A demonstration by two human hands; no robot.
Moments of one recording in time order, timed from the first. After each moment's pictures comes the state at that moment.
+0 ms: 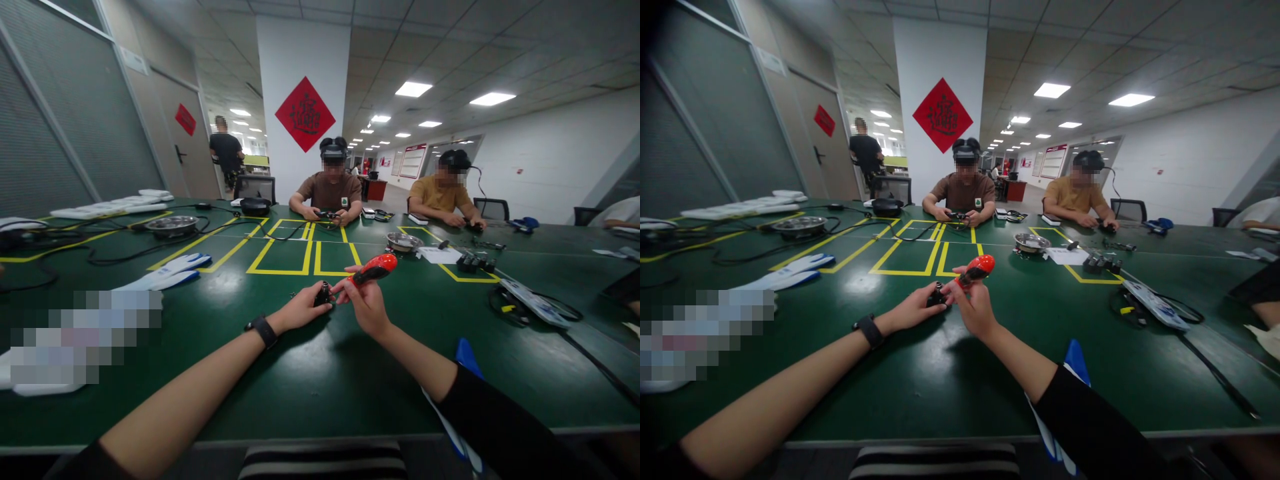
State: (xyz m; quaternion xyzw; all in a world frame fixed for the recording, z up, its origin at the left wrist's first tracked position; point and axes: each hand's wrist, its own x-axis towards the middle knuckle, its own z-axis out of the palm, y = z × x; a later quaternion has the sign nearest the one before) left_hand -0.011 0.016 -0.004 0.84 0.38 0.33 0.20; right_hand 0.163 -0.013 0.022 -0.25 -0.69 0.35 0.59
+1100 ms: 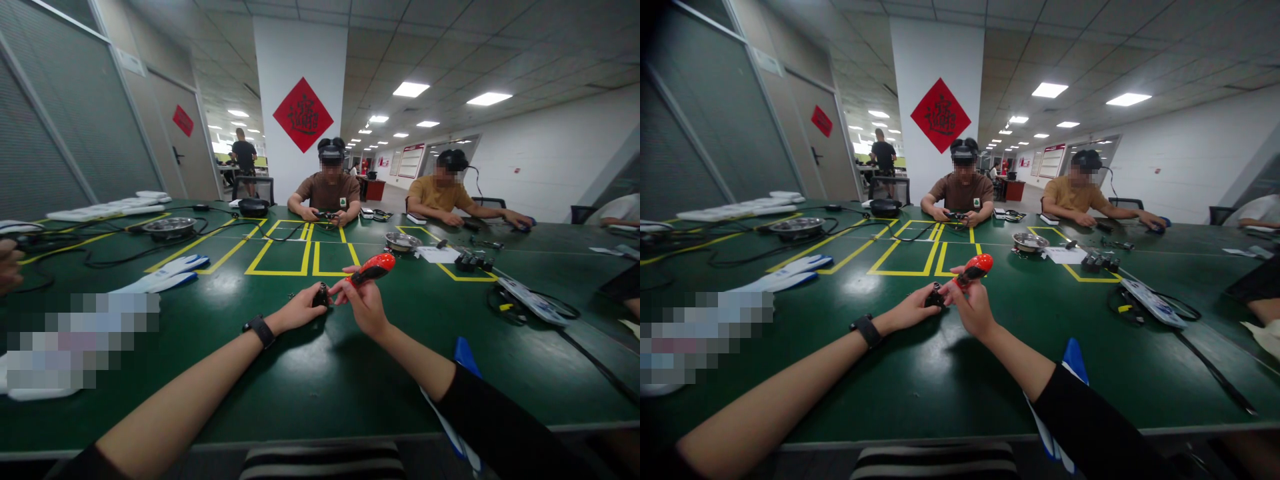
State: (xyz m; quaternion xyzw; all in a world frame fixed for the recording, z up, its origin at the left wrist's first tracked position) left_hand -0.011 0.018 -0.005 0.83 0.38 0.33 0.24; right_hand 0.163 -0.013 0.023 -0.24 -0.69 0.35 0.58
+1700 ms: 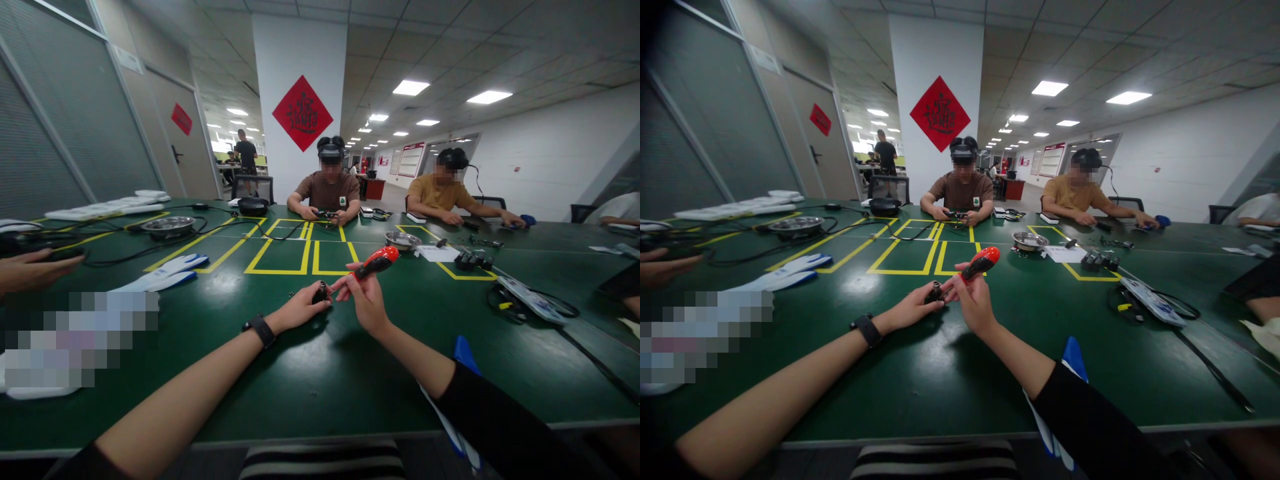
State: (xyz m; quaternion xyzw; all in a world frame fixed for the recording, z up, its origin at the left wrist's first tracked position) left_hand -0.009 0.018 -0.004 0.82 0.39 0.34 0.25; right_hand 0.161 -0.010 0.023 -0.23 -0.64 0.40 0.62
